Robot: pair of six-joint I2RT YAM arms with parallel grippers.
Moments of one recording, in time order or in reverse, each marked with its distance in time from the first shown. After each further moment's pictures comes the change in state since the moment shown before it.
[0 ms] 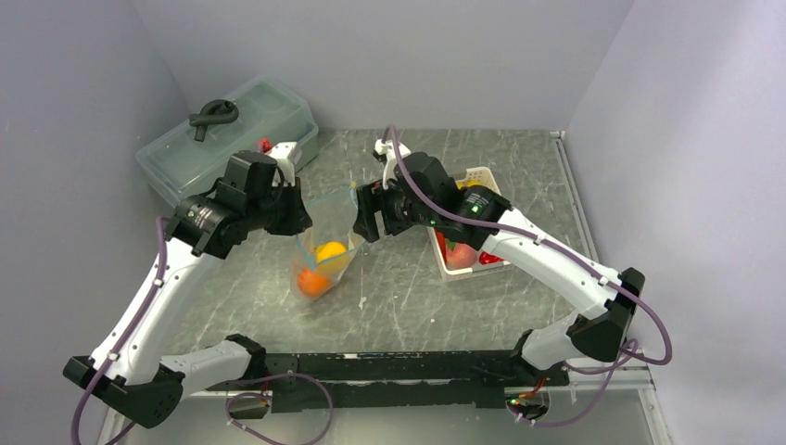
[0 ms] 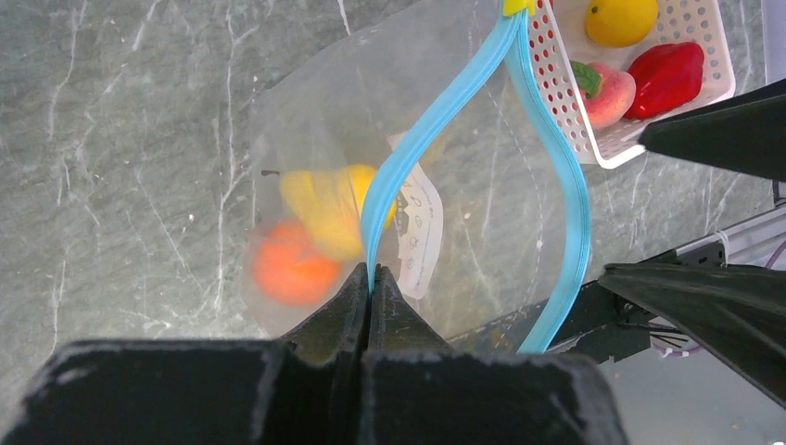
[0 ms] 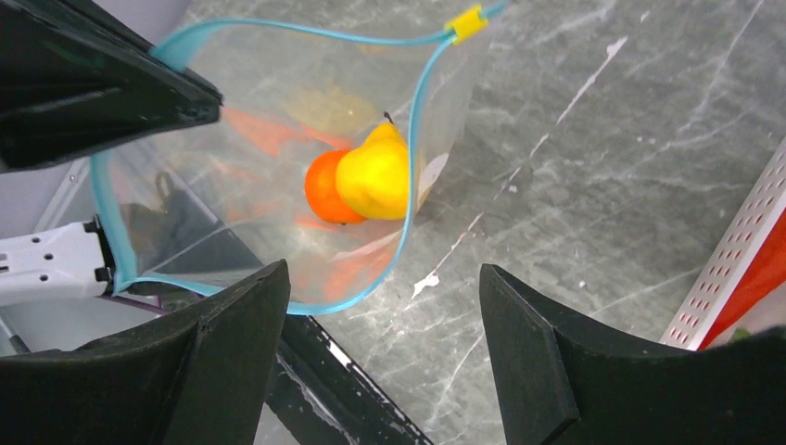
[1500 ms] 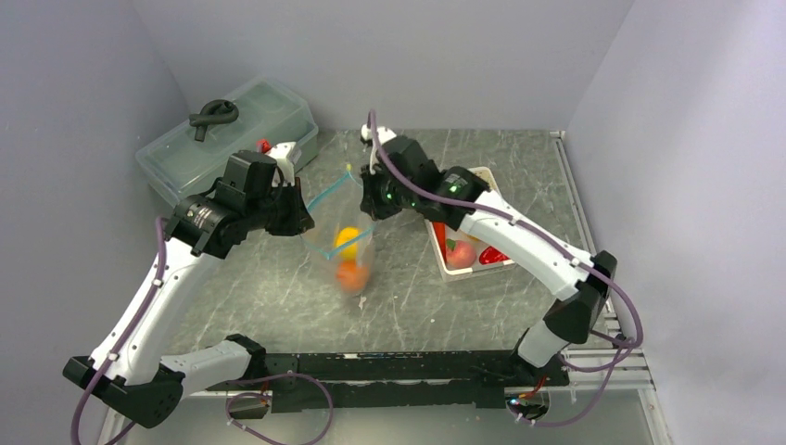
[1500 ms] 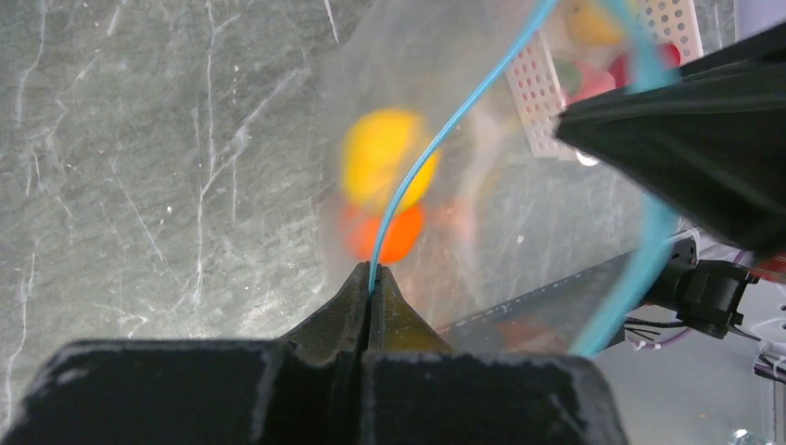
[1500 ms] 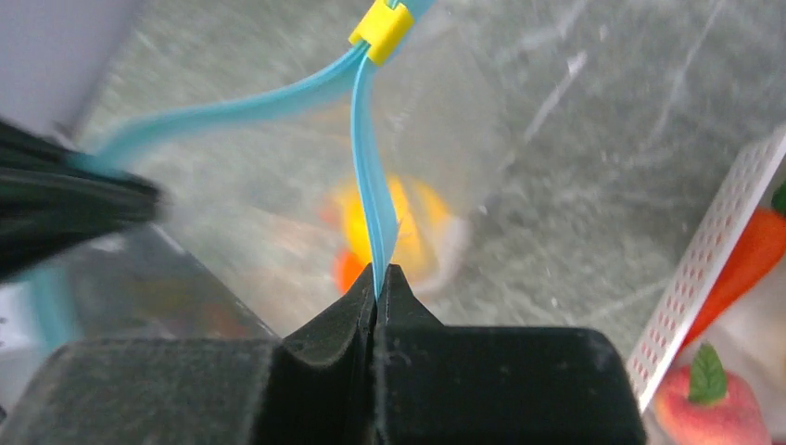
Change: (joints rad) left arm 0.000 0.002 0.006 -0.007 0.027 -0.041; right arm -0.023 0.161 0.213 -0.080 0.035 -0.013
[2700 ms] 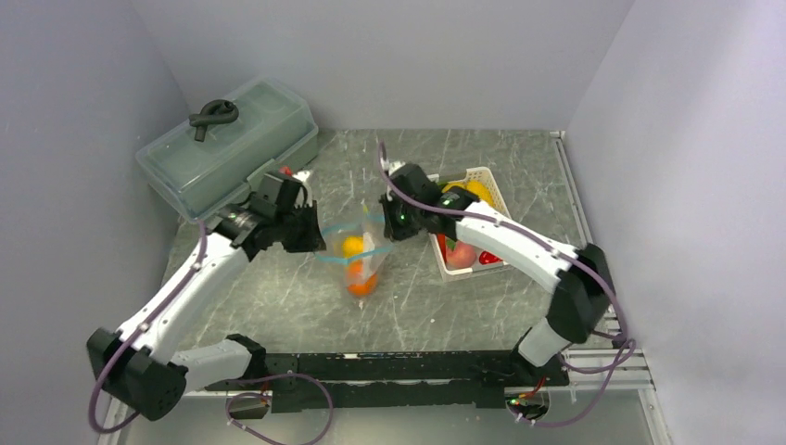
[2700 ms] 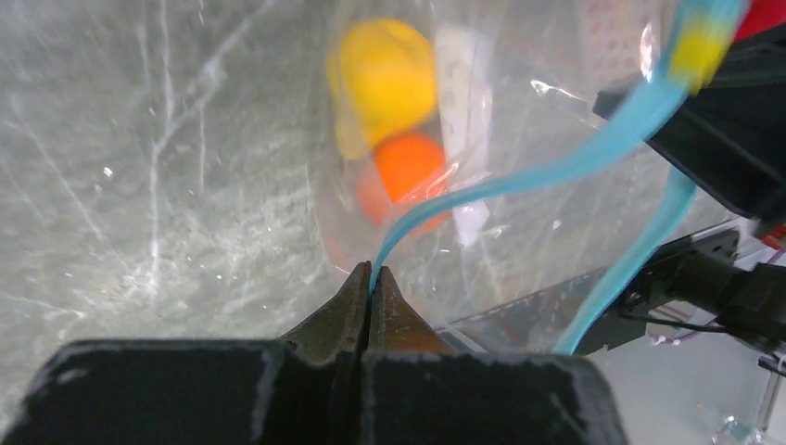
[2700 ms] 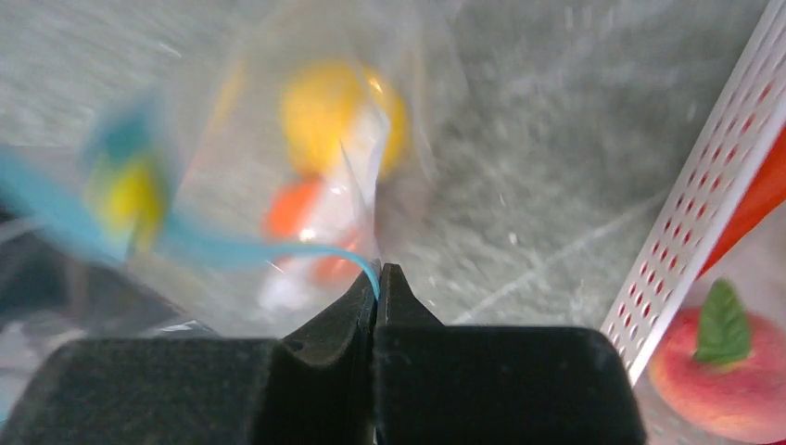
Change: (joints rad) left arm 0.000 0.016 -0.249 0.148 0.032 -0.050; right arm -0.093 -0.048 -0.351 0.130 -0.034 0.003
